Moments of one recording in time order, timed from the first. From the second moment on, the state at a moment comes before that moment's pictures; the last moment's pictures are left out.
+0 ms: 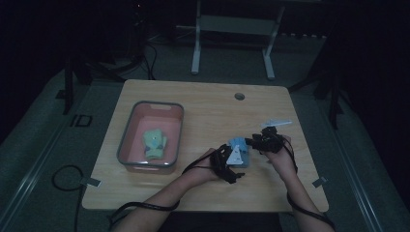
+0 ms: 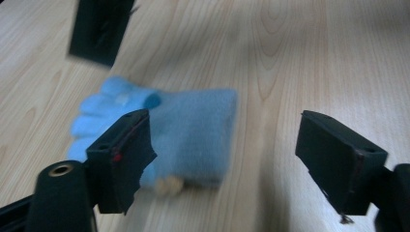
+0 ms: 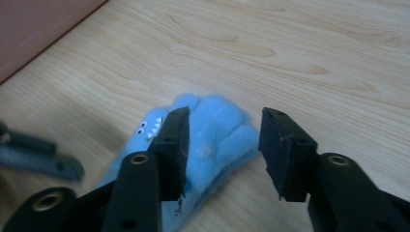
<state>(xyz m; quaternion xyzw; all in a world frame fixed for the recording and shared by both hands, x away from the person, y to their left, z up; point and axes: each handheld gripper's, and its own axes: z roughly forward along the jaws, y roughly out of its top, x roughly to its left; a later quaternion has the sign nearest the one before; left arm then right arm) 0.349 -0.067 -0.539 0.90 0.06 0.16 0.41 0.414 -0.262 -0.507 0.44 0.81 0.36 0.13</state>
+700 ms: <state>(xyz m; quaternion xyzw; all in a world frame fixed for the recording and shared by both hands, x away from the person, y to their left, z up) 0.376 -0.078 -0.555 0.92 0.05 0.14 0.36 0.434 -0.248 -0.545 0.44 0.83 0.32 0.09</state>
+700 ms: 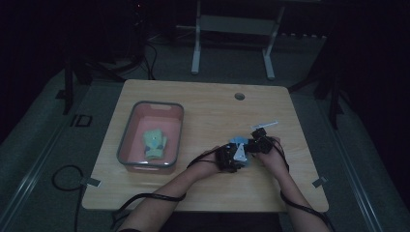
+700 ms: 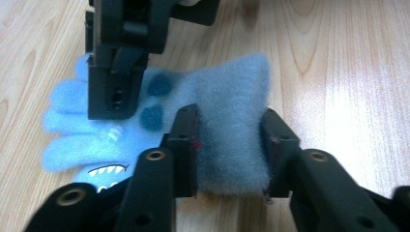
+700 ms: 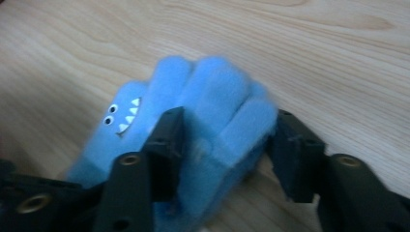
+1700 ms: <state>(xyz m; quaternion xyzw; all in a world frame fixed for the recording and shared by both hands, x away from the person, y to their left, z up) 0.370 -0.053 -0.507 0.93 0.05 0.16 0.32 0.435 -0.230 -0.508 0.41 0.83 0.38 0.02</state>
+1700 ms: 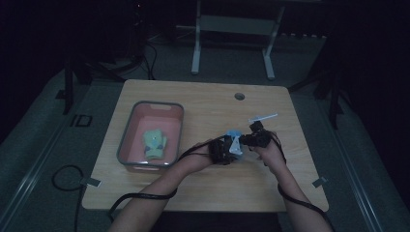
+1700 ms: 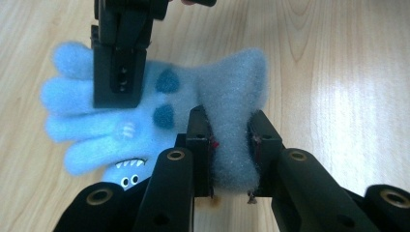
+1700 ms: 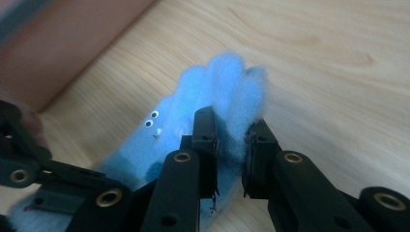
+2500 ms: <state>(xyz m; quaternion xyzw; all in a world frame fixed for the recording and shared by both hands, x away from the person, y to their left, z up) 0.362 0.002 -0.458 0.93 0.05 0.19 0.30 0.432 -0.179 -0.453 0.36 0.84 0.41 0.03</state>
